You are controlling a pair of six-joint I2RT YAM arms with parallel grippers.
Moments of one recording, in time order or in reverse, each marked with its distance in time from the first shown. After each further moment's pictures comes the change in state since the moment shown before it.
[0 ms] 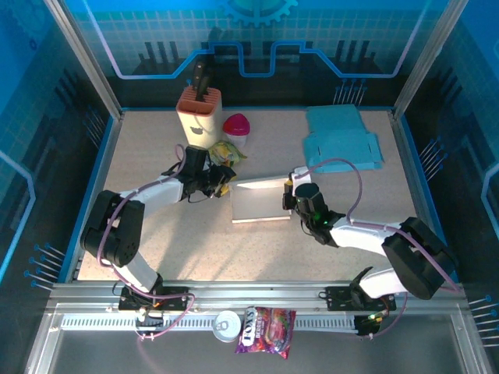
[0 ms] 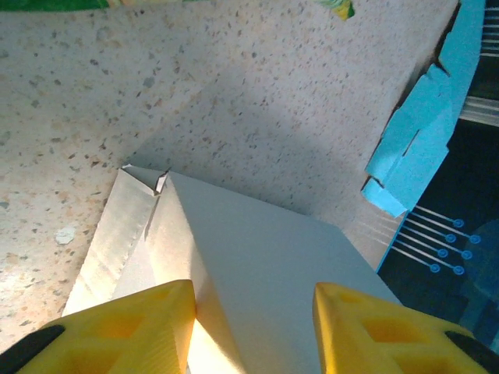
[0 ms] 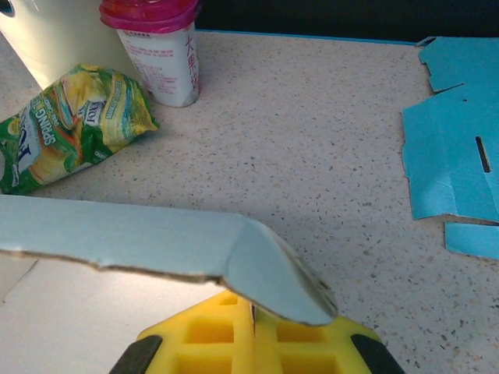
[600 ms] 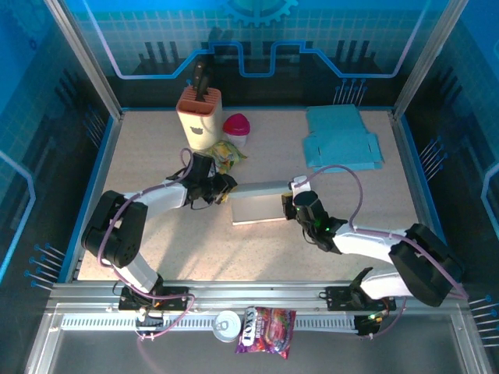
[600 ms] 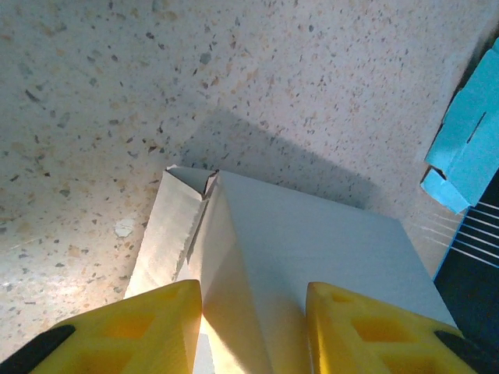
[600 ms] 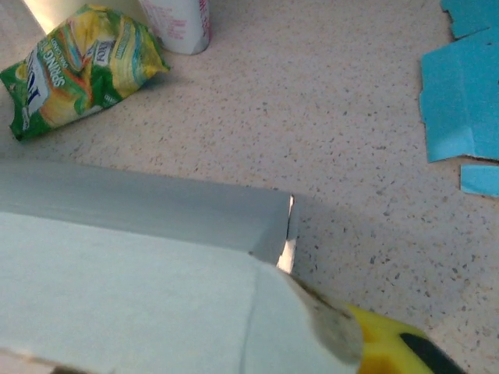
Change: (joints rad) left arm -0.049 -0.001 -0.040 -0.025 -0.092 0.080; right arm 0.050 -0.075 -0.043 -0.134 0.002 0.064
